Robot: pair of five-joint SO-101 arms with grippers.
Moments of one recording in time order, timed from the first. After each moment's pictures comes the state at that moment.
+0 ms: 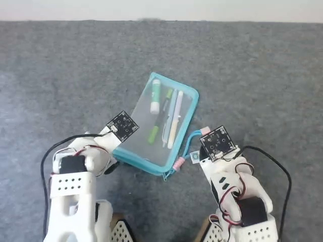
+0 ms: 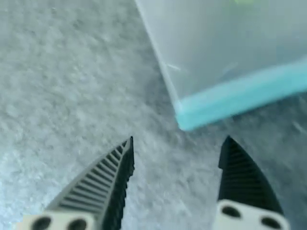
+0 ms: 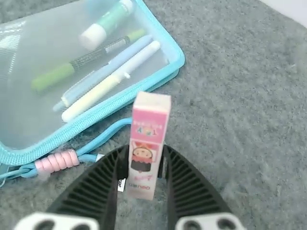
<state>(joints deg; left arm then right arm) -12.0 -54.5 73.3 58.9 -46.0 -18.5 -102.0 82.9 64.4 17.0</state>
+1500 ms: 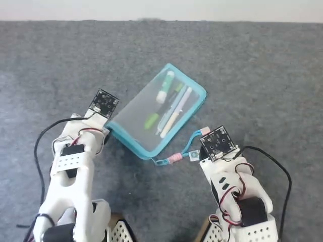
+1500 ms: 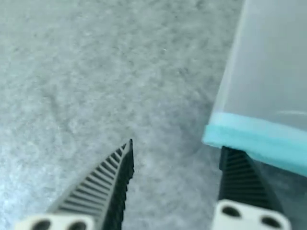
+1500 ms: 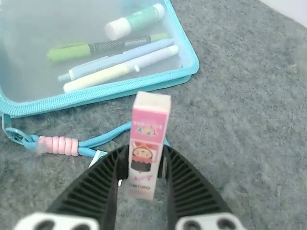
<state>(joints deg) -17.8 -29.4 71.9 18.5 -34.0 -18.5 -102.0 82.9 64.4 17.0</state>
